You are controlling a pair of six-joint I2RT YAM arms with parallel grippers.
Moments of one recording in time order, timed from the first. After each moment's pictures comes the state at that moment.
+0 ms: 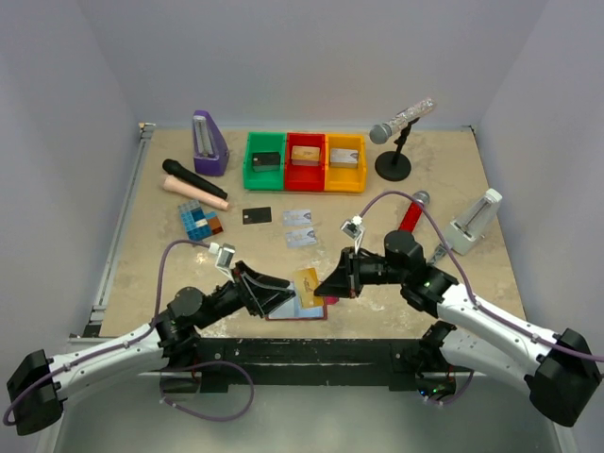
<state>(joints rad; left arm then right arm) -1.00 0.48 0.05 0.54 0.06 -0.88 0.74 0.89 0.49 0.09 -0.70 0.76</state>
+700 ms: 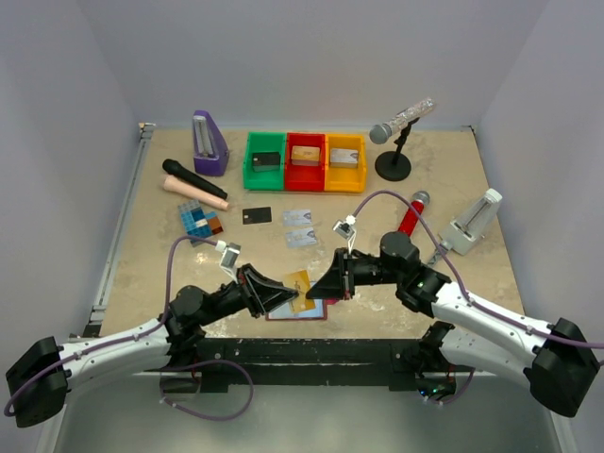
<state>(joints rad) -1.00 0.63 0.05 0.80 0.18 -0.89 0.80 0.95 0.49 0.26 -0.73 0.88</state>
